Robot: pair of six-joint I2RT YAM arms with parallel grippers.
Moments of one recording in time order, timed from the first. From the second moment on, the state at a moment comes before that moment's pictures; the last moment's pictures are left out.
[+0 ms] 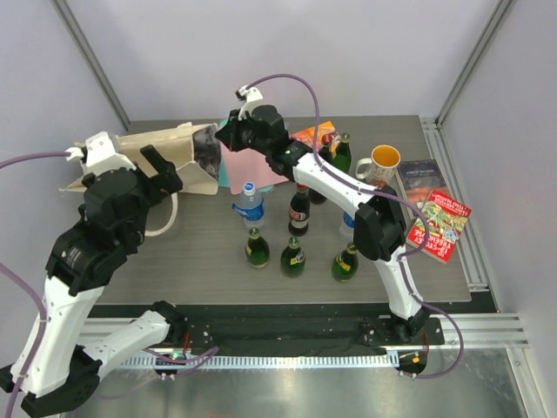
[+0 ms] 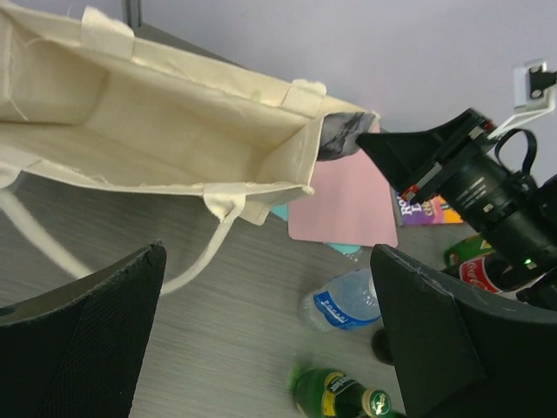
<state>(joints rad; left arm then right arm) -0.57 0.87 1.48 -0.89 -0.72 -0.52 0.76 2.18 2.04 0.03 -0.10 0.38</state>
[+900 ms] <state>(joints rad) -0.40 0.96 1.31 -0.89 -0.60 -0.63 0.71 2.26 2.06 0.12 -0.10 0.34</state>
